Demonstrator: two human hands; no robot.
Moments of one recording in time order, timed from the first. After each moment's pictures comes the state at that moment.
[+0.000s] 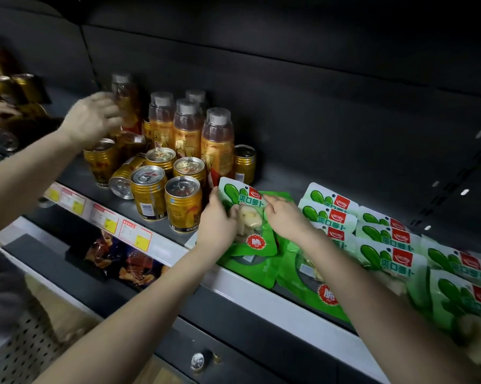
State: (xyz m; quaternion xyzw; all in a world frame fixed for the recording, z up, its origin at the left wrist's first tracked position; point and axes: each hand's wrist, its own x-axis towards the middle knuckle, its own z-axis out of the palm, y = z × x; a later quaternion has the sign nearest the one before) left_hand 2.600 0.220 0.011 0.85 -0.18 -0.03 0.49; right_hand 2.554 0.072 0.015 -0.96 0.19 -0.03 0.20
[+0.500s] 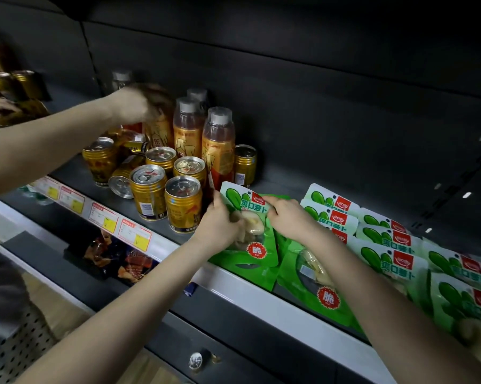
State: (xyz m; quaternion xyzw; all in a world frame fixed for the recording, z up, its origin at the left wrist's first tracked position) left_hand 2.607 0.230 0.018 0.86 -0.24 -0.15 0.42; right_hand 2.542 0.078 0.036 -0.97 0.17 -0.01 0.18
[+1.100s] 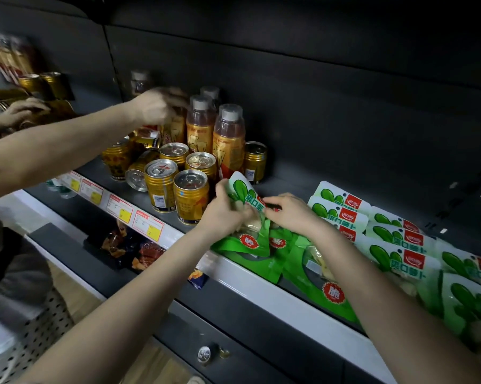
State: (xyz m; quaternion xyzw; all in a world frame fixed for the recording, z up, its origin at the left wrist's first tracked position) left_hand 2.608 0.236 0.022 0.83 -0.22 -0.14 0.49; right_hand 2.543 0.082 0.039 -0.96 0.17 0.01 0.22
